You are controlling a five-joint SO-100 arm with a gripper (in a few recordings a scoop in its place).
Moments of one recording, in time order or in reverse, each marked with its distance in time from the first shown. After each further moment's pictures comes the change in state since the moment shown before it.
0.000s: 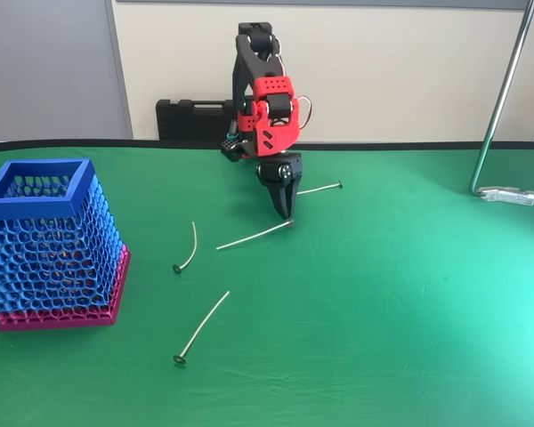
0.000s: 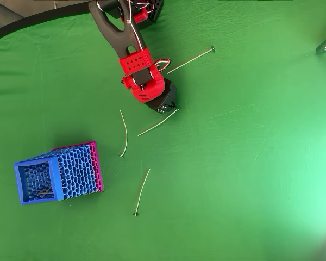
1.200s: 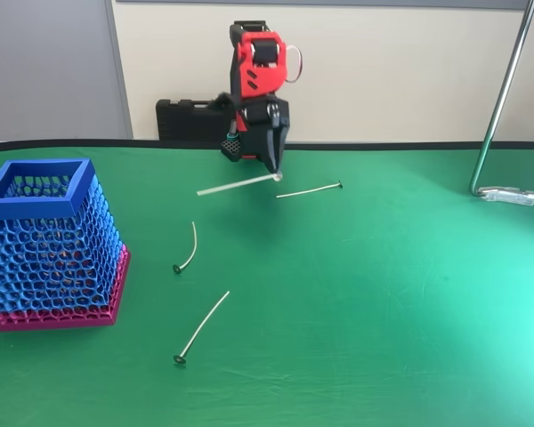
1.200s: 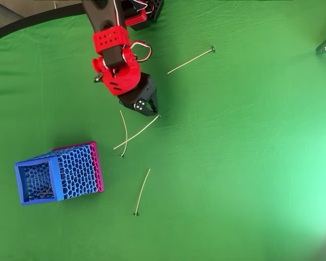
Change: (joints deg) arm 7.3 18.6 -13.4 16.7 -15.0
